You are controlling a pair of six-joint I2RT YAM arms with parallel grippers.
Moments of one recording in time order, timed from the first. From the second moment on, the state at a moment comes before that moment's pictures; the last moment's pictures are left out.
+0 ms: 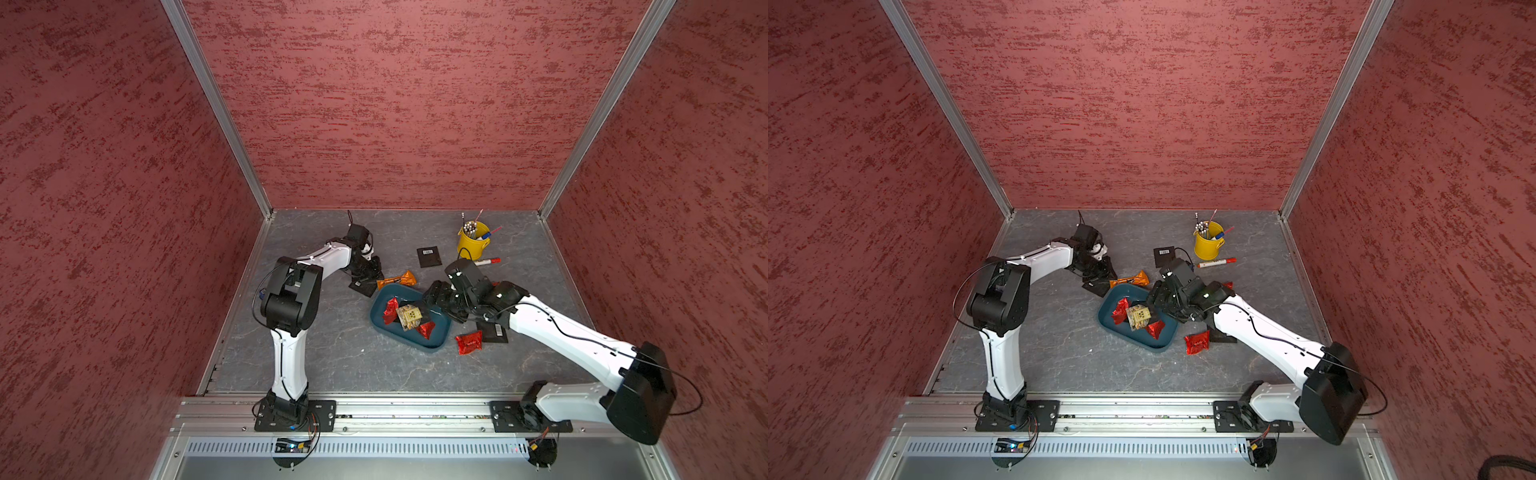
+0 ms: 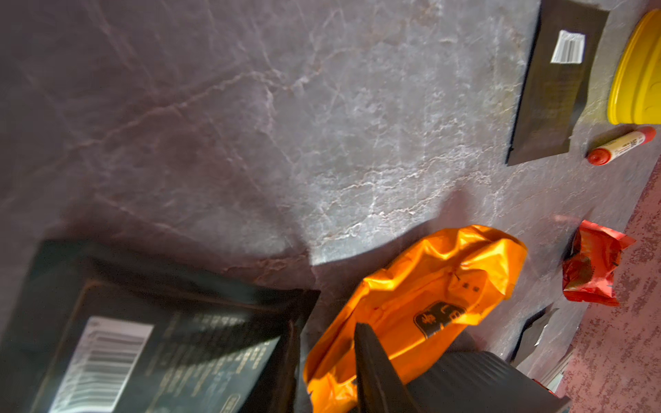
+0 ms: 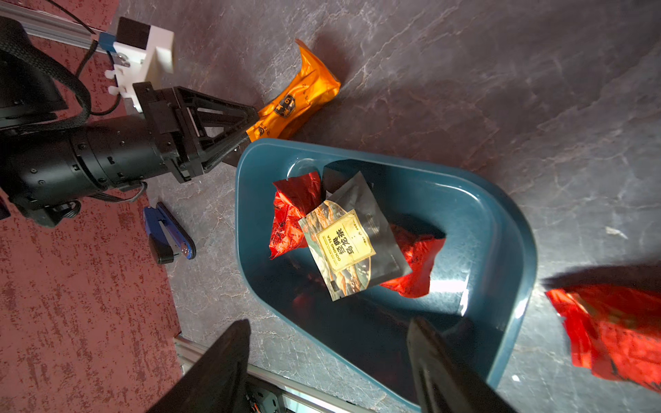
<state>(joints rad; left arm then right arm) -0.31 2.04 1.42 -0.62 0.42 -0.49 0.73 1.31 1.01 -0.61 -0.09 1.12</state>
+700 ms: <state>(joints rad) -0.32 2.03 1.47 -0.64 0.41 -0.50 0.71 1.31 1.01 -0.60 -0.09 1.12</state>
